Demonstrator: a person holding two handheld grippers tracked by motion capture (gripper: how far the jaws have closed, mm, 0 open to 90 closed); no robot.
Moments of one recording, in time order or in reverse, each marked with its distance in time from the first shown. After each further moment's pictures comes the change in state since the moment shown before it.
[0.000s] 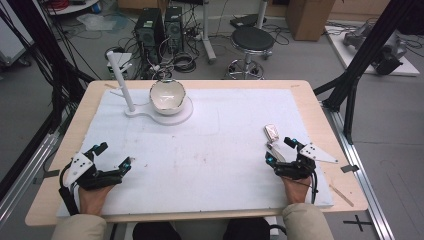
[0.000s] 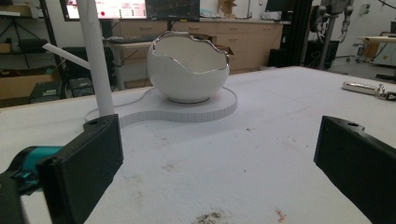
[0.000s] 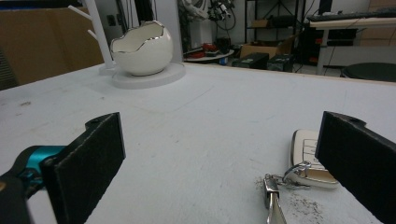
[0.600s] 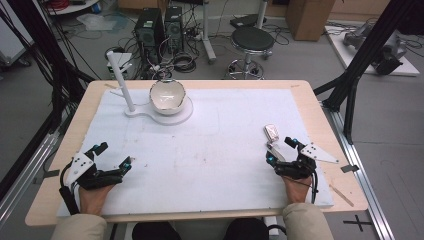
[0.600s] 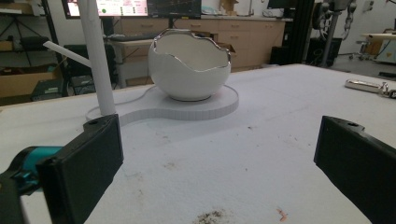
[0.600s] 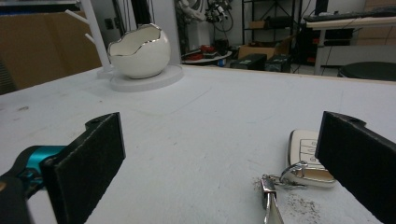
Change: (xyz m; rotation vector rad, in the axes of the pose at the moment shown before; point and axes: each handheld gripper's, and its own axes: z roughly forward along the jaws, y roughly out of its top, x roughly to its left) left arm 0.000 0.001 0.001 0.015 0.005 0.004; right arm -0.001 0.000 0.000 -0.014 -0.014 0.016
